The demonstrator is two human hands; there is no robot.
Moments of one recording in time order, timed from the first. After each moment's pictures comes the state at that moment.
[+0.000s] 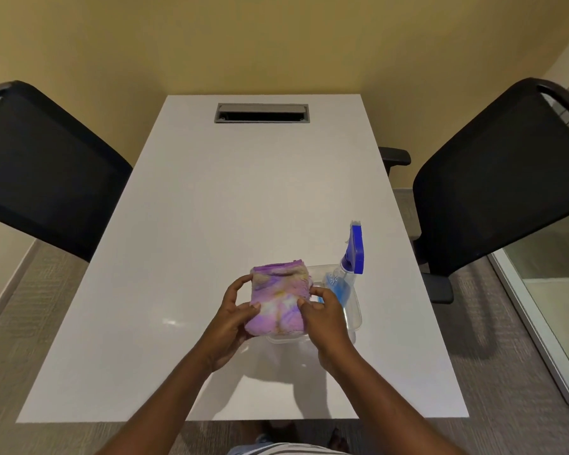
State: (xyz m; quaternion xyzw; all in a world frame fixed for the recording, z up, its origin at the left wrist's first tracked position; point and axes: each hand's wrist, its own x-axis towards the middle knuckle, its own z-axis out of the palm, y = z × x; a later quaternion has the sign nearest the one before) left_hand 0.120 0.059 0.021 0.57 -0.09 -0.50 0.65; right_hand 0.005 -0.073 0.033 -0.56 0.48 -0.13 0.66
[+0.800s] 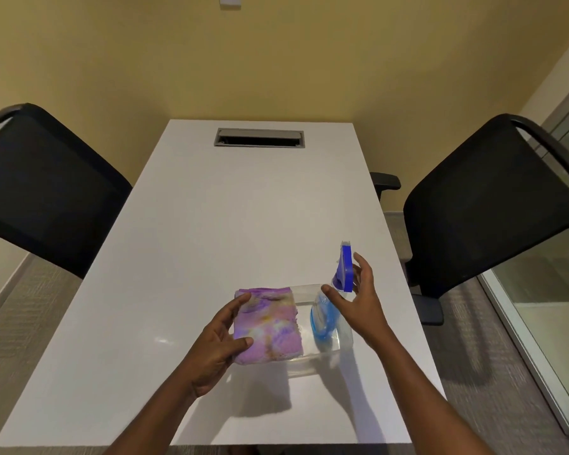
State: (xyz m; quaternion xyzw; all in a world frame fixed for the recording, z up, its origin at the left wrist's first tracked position) left_hand 0.113 0.074 0.035 0.55 -0.15 -0.47 0.68; right_hand -0.022 -0.167 0.034 -0.72 0.34 -0.20 0.57
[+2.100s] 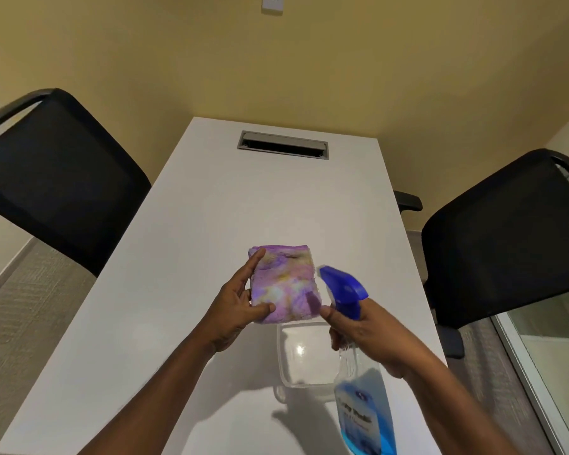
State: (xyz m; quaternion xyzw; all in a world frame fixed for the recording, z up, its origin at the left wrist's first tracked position) left_hand 0.195 0.048 0.073 0.58 -0.23 -0.40 0.67; right_hand 0.024 -0.108 0.152 -0.77 0.28 0.06 0.57
